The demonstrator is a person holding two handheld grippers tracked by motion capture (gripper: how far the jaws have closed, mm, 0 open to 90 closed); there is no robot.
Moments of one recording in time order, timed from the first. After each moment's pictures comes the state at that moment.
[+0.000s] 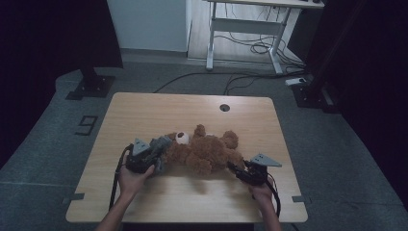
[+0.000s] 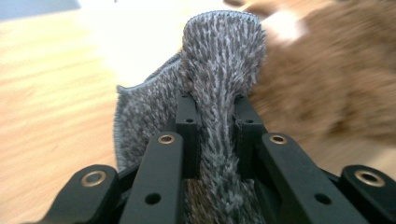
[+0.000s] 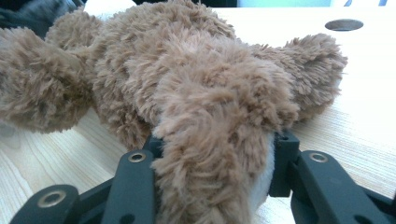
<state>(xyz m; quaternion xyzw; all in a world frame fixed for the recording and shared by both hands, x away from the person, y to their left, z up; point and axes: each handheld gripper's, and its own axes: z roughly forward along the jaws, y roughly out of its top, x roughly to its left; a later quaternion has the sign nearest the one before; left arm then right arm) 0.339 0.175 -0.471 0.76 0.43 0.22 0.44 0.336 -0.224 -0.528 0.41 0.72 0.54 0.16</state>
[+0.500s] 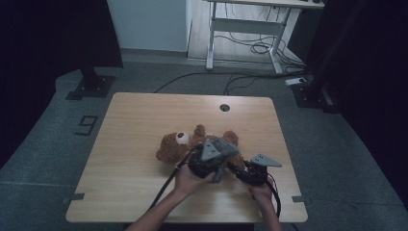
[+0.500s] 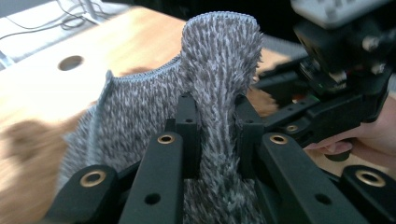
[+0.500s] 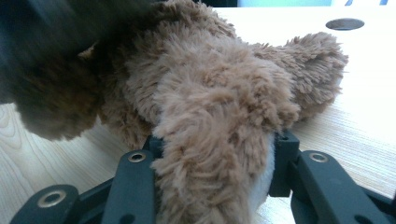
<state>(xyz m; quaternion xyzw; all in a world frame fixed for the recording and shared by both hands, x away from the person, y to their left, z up) 0.322 -0.014 -0.440 0.84 0.26 0.17 0.44 0.335 -0.224 -0.529 0.41 0.72 0.54 0.16</state>
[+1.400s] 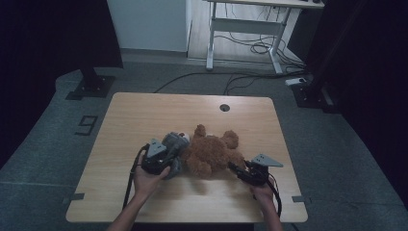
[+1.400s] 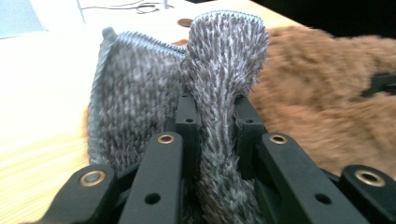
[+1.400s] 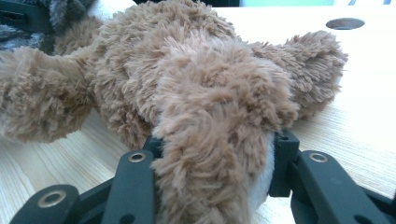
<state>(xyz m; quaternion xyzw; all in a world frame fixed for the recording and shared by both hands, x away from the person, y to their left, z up) 0.337 0.146 -0.470 0.76 0.41 0.21 0.46 0.336 -0.228 -0.531 0.41 0.72 0.54 0.16</state>
